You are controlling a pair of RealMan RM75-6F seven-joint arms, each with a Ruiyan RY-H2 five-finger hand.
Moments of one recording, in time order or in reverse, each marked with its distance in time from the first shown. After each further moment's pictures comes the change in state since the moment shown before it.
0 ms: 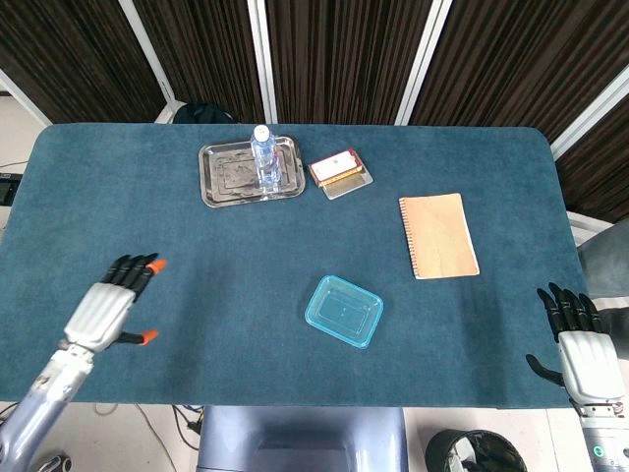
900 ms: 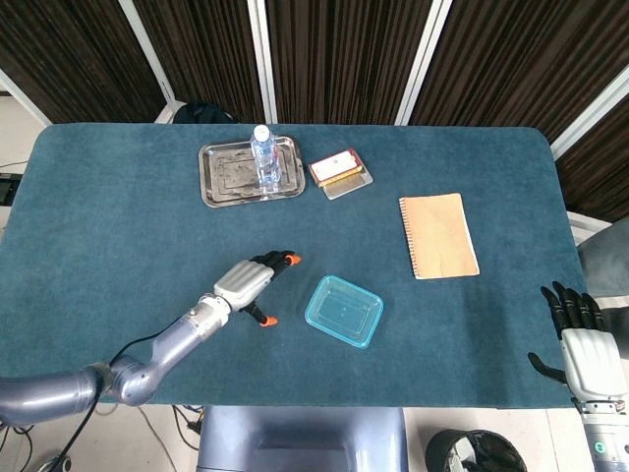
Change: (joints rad) left arm -0.506 -0.399 -0.148 0.275 -0.399 -0.467 0.039; right arm 0.005 0.002 0.010 -0.003 0.032 -0.019 0.007
